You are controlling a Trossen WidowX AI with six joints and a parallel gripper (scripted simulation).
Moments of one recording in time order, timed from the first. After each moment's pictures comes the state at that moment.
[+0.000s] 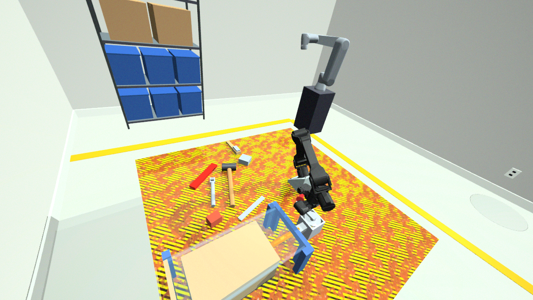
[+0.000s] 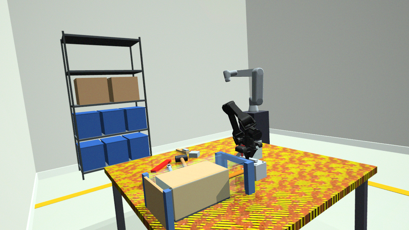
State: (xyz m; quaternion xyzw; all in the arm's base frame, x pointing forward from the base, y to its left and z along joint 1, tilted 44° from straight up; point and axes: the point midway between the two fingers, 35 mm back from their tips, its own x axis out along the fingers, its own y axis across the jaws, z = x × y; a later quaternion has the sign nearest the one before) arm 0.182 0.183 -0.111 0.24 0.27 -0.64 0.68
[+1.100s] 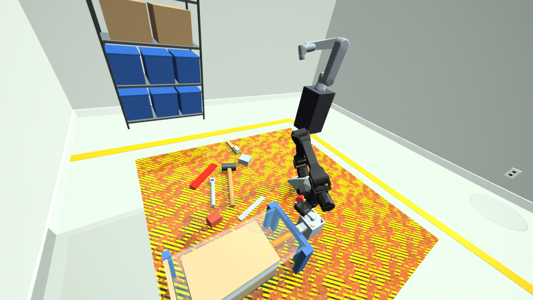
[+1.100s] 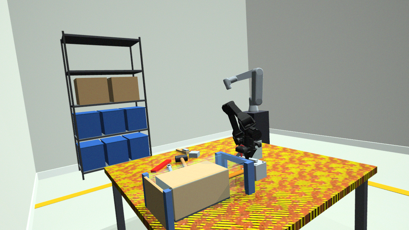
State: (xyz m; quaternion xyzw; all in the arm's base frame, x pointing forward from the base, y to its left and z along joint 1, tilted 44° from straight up) arm 0.185 0.183 -0.110 0.22 0.30 -0.63 0.69
